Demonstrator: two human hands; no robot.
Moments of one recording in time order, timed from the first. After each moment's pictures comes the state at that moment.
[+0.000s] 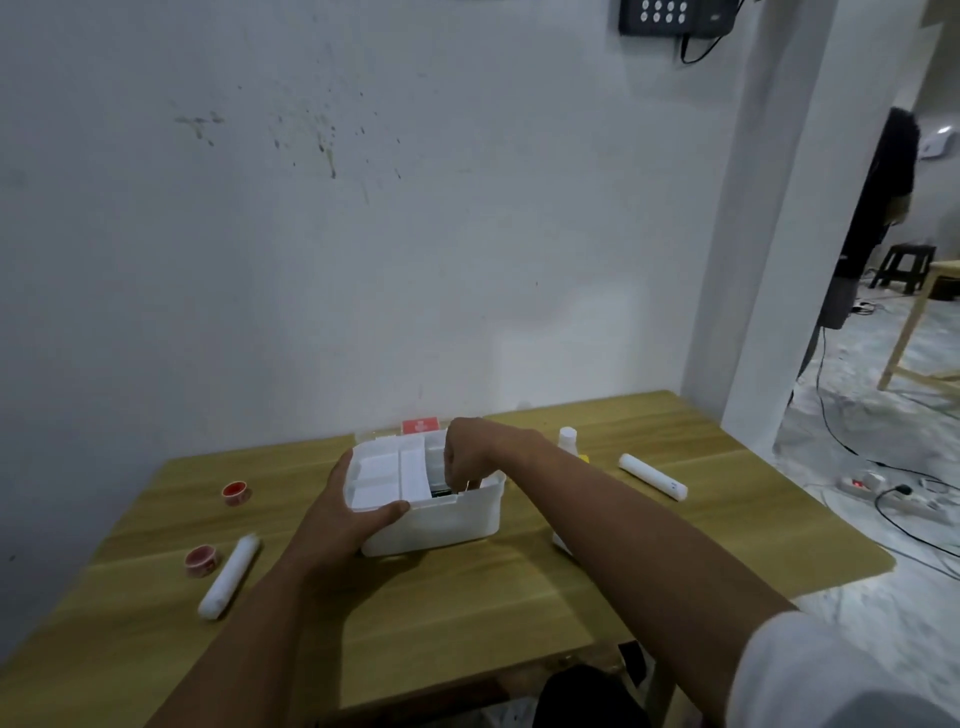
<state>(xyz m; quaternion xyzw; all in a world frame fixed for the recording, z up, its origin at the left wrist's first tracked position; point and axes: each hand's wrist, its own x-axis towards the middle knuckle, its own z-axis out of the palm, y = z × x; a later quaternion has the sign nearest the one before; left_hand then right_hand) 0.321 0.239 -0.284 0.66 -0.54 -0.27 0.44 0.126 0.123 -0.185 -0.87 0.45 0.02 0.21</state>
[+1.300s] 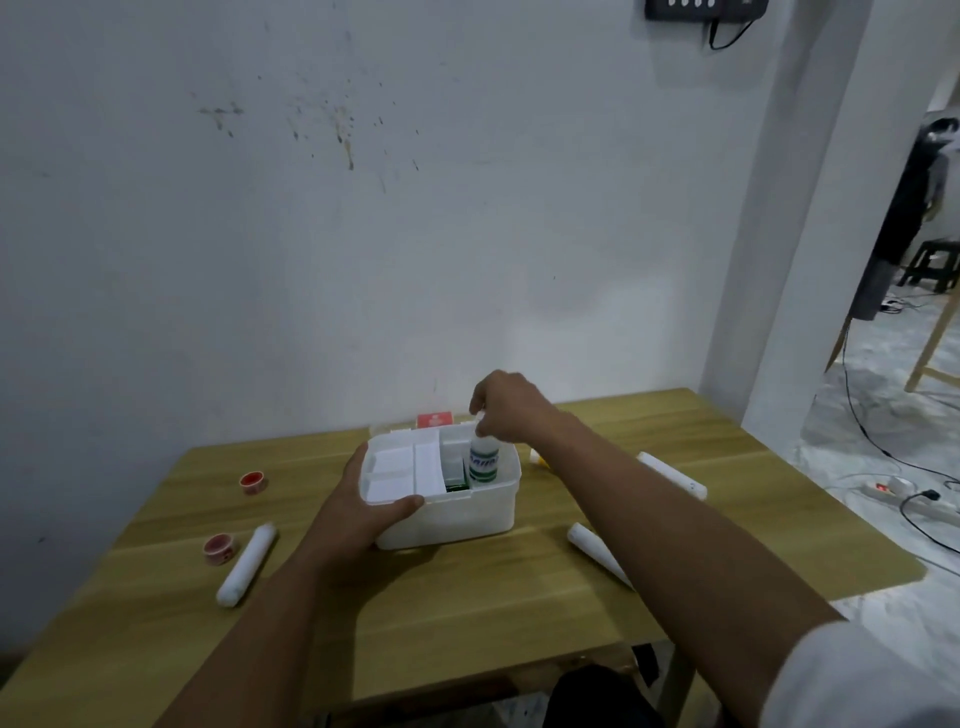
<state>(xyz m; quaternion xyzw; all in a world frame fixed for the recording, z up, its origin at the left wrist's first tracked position) 0.322 0.241 -0.282 0.67 -0.53 -0.28 0.44 0.109 0.109 -0.167 -0.86 0.47 -0.16 0.13</state>
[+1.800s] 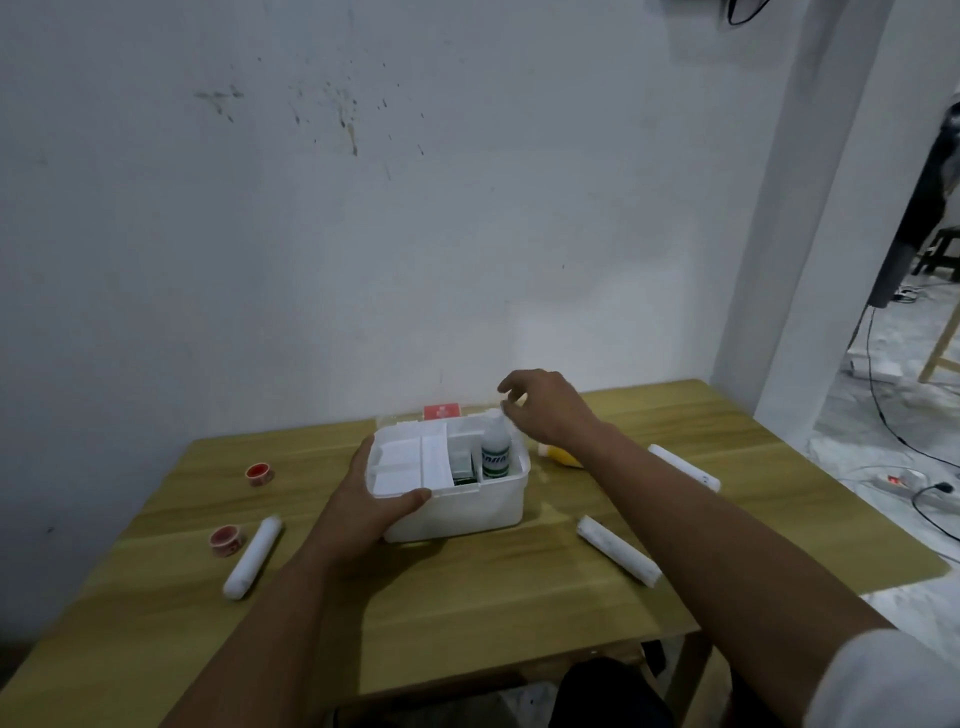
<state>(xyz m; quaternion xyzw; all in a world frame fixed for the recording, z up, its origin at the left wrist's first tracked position) 0.323 0.240 -0.288 0.66 -0.53 -0.28 0.46 0.075 0.091 -0.196 -0.83 0.46 -0.27 0.14</state>
